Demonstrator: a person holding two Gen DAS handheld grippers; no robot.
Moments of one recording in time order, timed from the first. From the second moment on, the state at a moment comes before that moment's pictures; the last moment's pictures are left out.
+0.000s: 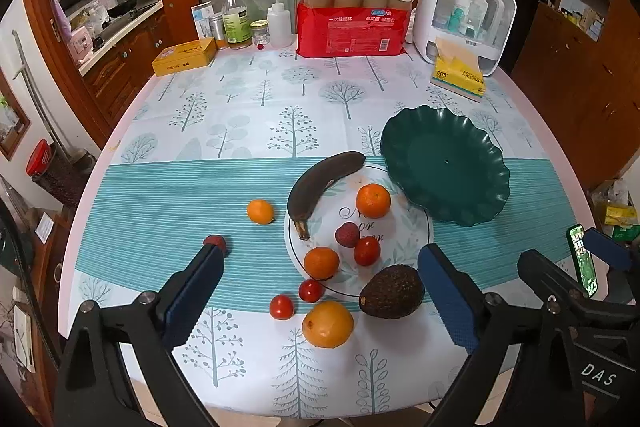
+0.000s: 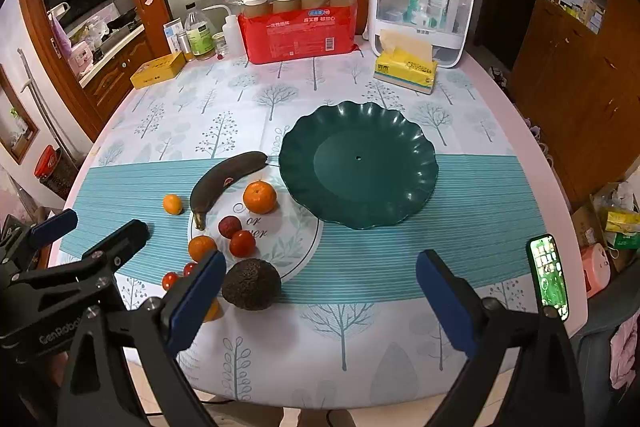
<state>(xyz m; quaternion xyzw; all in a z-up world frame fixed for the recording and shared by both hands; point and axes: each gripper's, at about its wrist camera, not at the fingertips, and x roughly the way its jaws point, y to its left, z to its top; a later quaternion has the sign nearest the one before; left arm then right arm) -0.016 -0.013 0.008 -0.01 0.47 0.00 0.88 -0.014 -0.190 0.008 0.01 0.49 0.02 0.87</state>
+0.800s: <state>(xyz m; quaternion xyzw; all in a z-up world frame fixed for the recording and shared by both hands) -0.031 -0.025 0.009 -0.02 0.47 0.03 0.88 -0.022 -0.200 0.012 -0.01 0.48 0.04 0.88</state>
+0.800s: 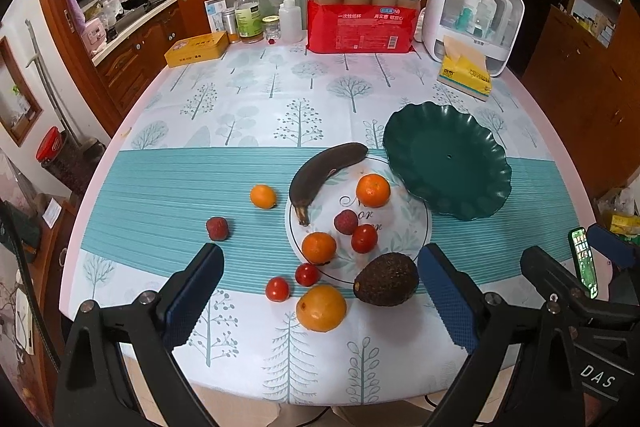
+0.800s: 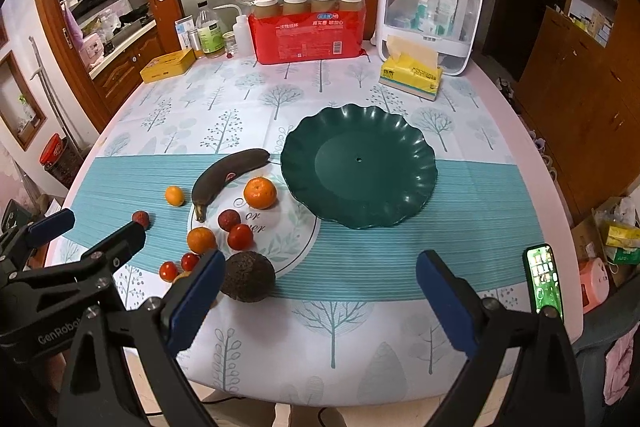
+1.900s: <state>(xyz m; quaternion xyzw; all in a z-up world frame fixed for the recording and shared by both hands) 0.010 0.014 0.003 -0.01 0.48 -0.01 0.88 0.003 -0.168 0.009 -0.01 0.50 0.02 0.87</state>
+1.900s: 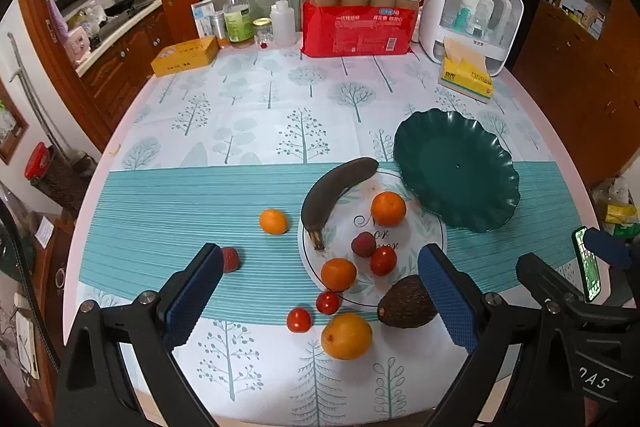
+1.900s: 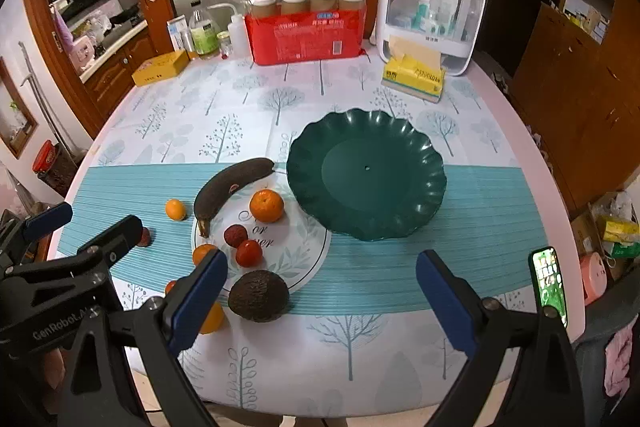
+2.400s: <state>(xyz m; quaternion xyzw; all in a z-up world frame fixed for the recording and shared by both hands) 0.049 0.074 -0.058 -0.02 0.54 -0.02 0.84 0.020 -0.133 -0.051 0.01 0.58 0.00 0.82</state>
